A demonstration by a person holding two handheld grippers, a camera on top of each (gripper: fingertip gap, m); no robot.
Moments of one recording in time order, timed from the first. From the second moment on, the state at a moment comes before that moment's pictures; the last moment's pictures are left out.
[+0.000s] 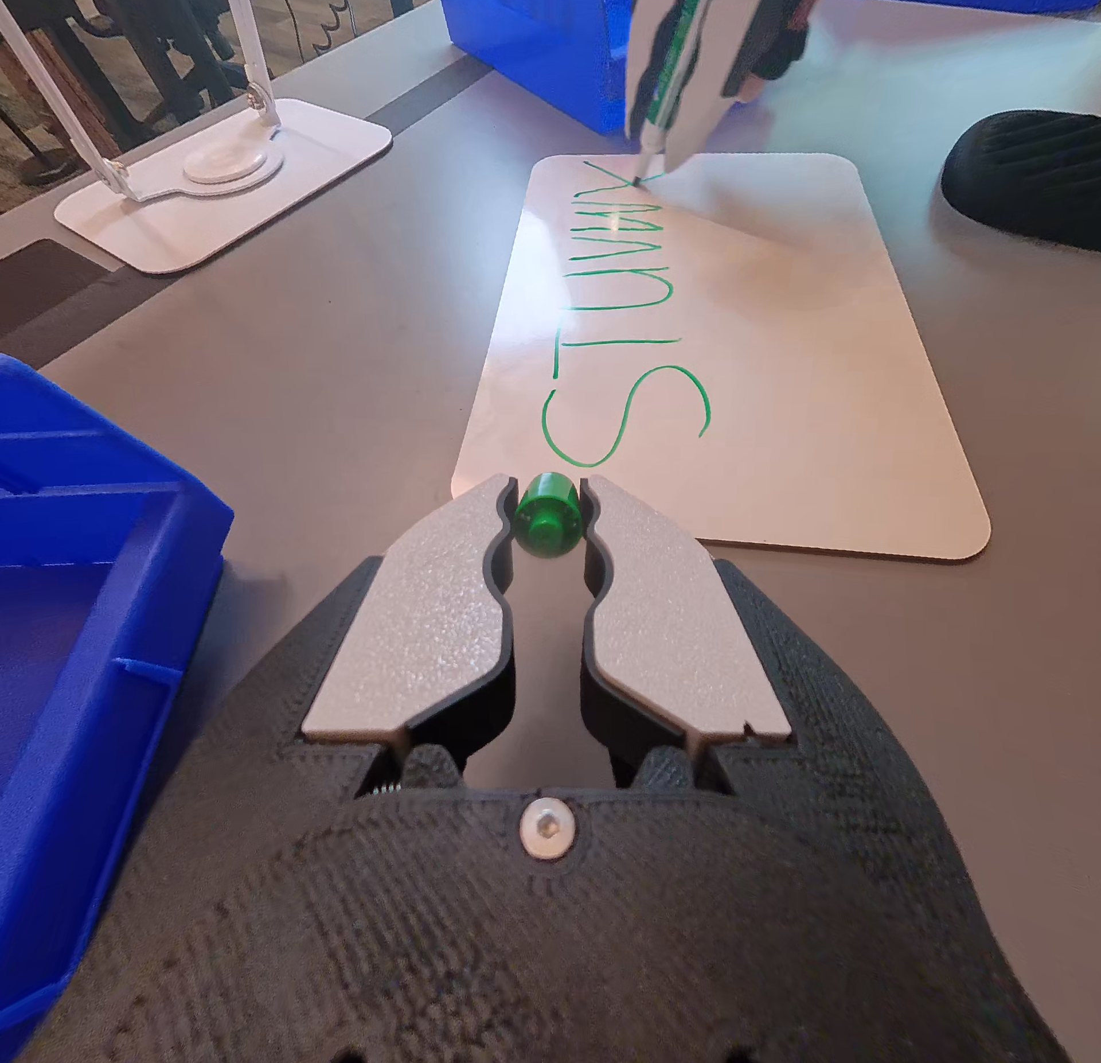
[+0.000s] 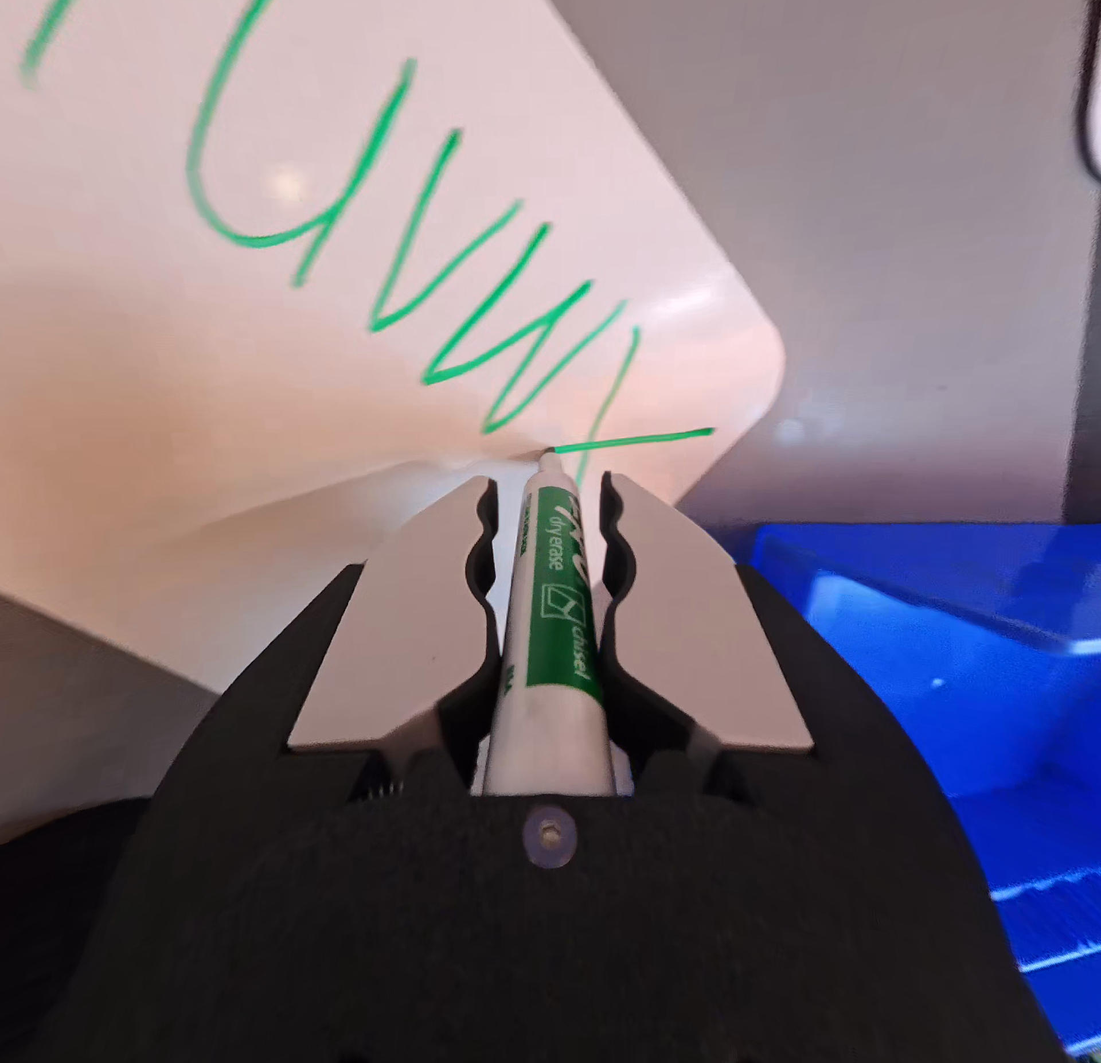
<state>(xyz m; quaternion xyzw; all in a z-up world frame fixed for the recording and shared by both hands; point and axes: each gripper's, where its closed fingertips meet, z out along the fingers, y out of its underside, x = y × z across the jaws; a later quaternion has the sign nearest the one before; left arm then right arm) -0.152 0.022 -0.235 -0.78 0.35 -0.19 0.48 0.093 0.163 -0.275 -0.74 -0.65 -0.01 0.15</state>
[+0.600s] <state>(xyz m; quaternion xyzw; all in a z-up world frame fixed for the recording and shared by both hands) -0.115 -0.006 -0.203 -0.67 0.43 -0.24 0.55 0.029 0.044 -0.159 -0.63 -0.50 0.39 0.44</state>
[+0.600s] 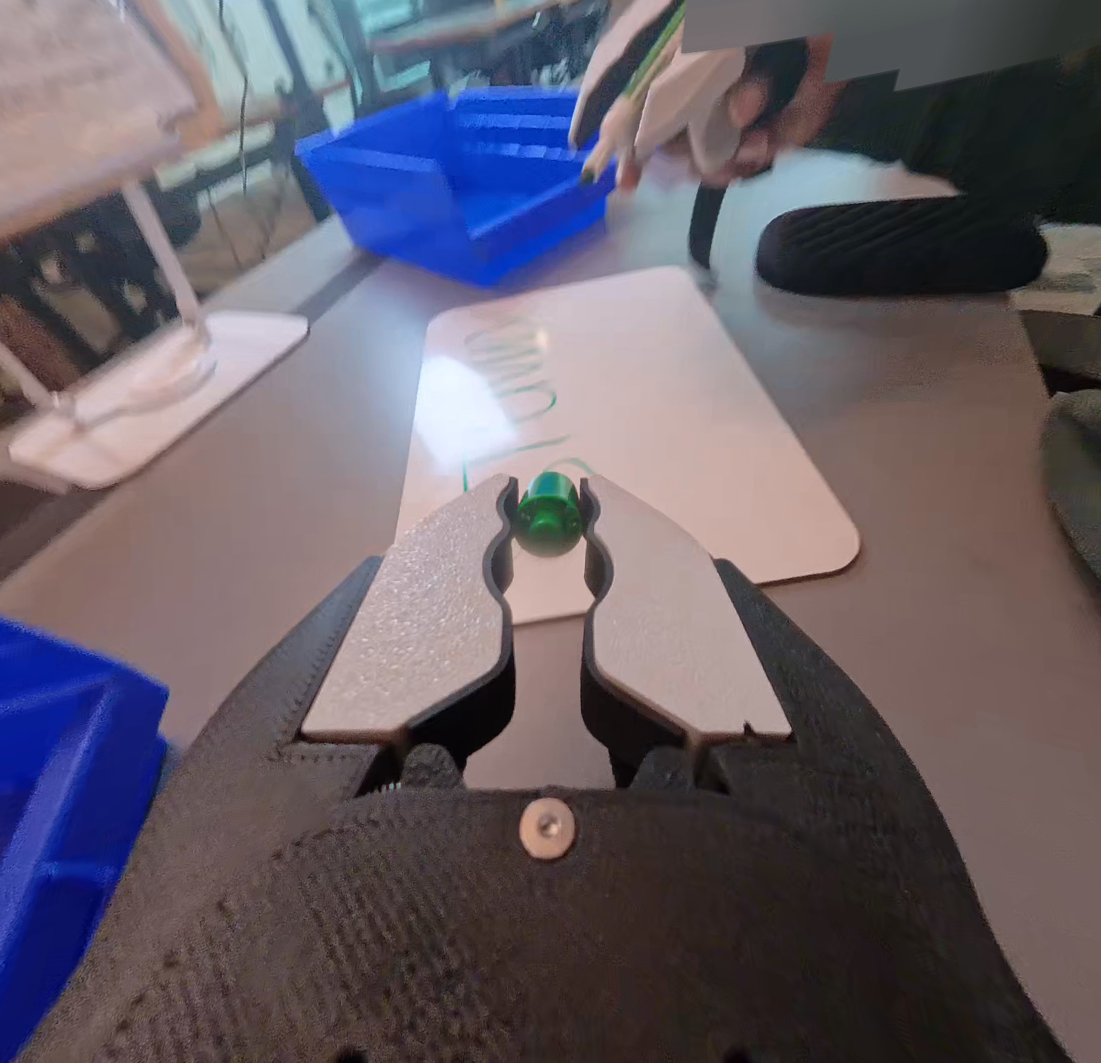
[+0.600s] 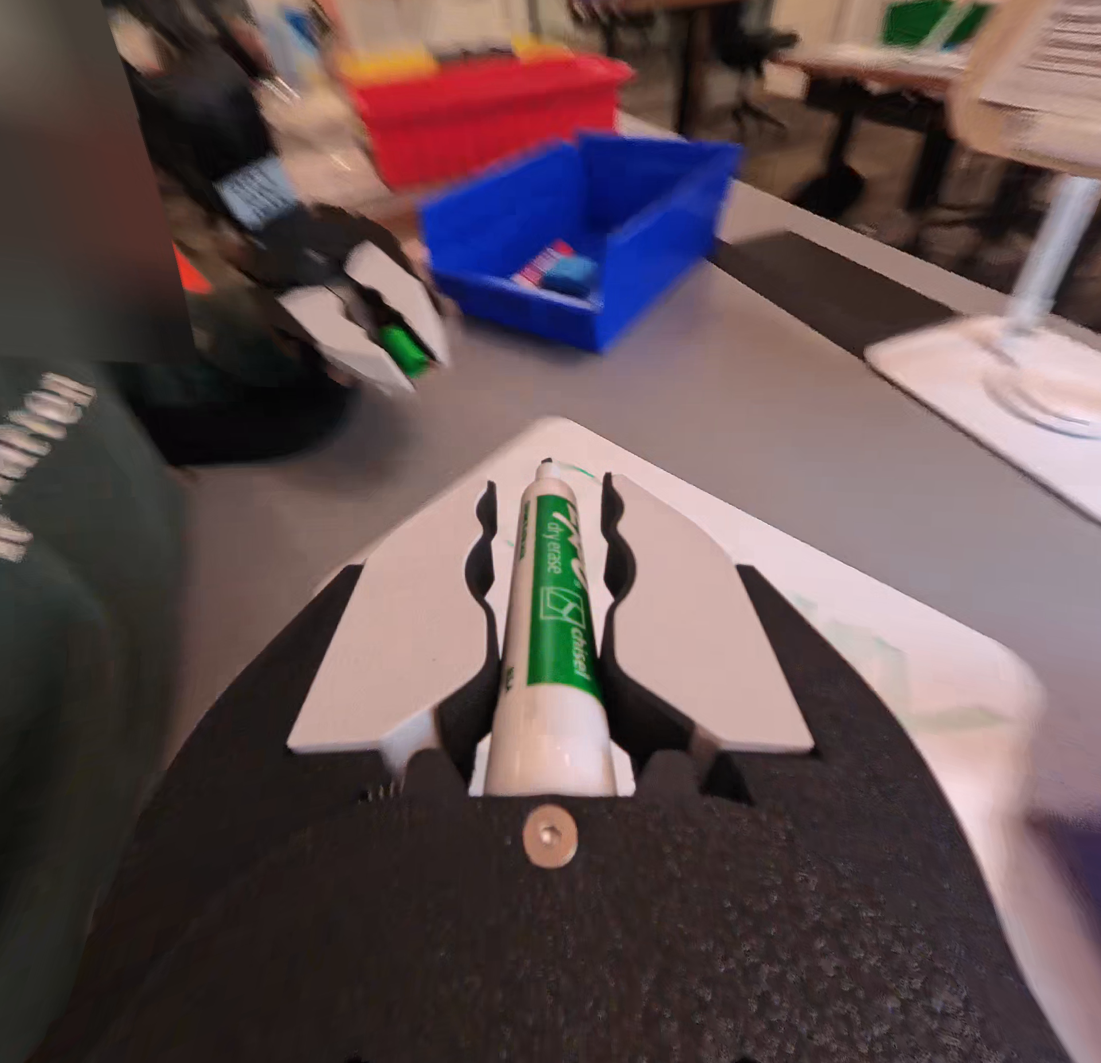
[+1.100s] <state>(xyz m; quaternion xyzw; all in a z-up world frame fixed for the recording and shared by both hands) -0.072 -0.039 -0.167 -0.57 0.46 -0.23 0.65 -0.054 -0.039 -0.158 -0.55 -0.38 0.68 0.32</state>
